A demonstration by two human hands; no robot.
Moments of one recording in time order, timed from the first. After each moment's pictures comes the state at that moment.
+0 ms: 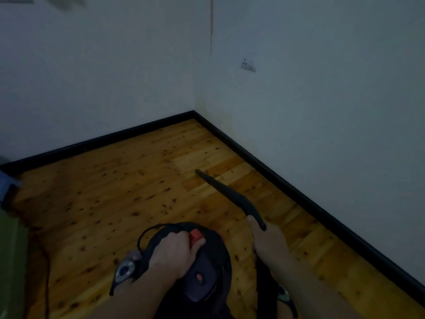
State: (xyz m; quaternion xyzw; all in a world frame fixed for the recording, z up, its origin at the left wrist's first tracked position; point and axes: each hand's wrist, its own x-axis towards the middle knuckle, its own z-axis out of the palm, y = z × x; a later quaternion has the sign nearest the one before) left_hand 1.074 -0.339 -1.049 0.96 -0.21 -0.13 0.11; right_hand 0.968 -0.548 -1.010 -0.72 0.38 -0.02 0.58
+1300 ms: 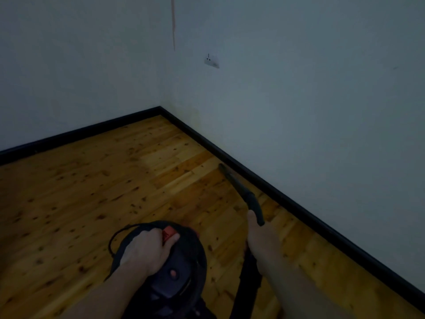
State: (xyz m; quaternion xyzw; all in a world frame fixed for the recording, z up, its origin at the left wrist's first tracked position) left_hand 1.071 -0.345 -1.051 0.96 -0.22 -0.14 0.12; right_hand 0.929 -0.575 -1.017 -0.64 0.52 -0.12 0.55
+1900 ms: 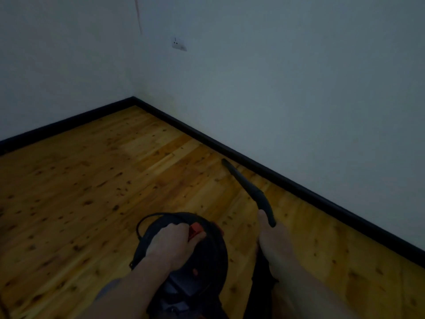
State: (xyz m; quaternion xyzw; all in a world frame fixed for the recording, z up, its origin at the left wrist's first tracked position) left_hand 0.929 -0.348 -1.038 0.91 -0.38 -0.17 0.09; right_hand 0.766 -0.517 -1.028 -0.62 0.57 -0.16 0.51
